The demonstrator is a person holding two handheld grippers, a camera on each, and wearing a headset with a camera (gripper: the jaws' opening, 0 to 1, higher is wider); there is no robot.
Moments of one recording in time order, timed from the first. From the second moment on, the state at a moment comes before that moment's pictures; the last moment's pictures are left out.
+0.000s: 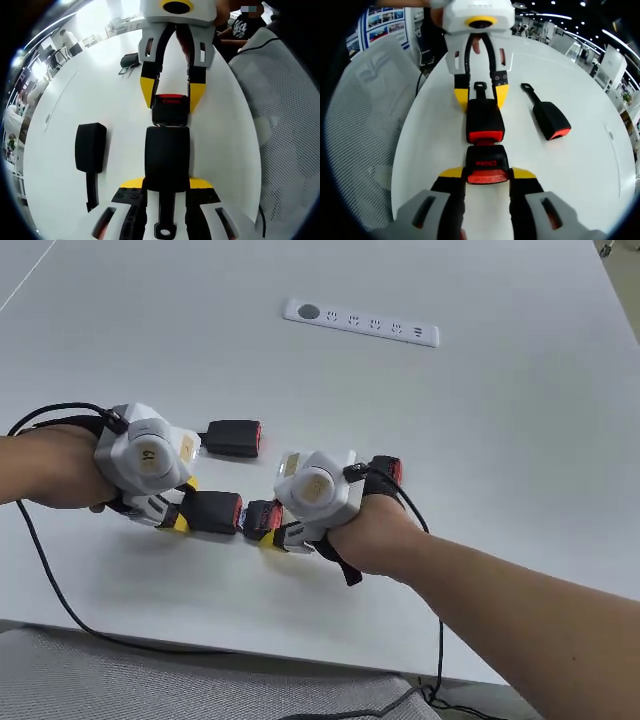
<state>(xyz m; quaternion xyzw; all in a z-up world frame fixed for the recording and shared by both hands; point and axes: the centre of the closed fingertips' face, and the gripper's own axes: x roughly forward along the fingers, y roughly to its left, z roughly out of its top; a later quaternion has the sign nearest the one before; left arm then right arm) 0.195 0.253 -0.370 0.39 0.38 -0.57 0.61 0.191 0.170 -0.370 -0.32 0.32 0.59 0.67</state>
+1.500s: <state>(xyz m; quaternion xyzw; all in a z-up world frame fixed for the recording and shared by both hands) 0.215 0.243 -0.333 0.43 0.35 -0.55 0.63 0.188 0.176 -0.331 -0.31 0.29 0.60 0.68</state>
